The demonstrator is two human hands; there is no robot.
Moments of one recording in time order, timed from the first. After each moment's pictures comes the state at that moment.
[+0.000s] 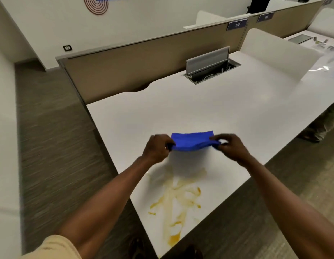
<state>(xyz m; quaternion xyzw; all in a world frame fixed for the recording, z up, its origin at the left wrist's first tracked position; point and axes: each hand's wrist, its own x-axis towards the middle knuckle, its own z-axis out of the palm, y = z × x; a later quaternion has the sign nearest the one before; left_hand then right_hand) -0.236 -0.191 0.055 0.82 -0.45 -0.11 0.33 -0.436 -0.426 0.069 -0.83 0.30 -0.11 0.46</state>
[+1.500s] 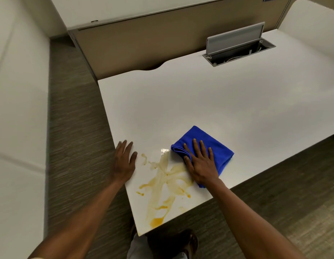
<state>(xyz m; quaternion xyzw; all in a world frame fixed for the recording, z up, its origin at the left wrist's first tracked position) -0.281 -0.075 -0.060 0.94 -0.19 -0.03 0.28 -0.437 -0.352 -0.057 -0.97 0.17 0.09 0.17</state>
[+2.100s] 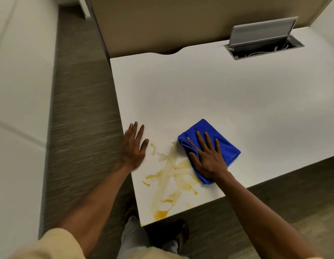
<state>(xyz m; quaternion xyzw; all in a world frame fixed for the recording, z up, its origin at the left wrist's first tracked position) -0.268 -0.077 -0.080 0.93 -0.23 -0.02 0.29 -0.415 -0.361 -0.056 -0.99 0.07 0.10 0.10</state>
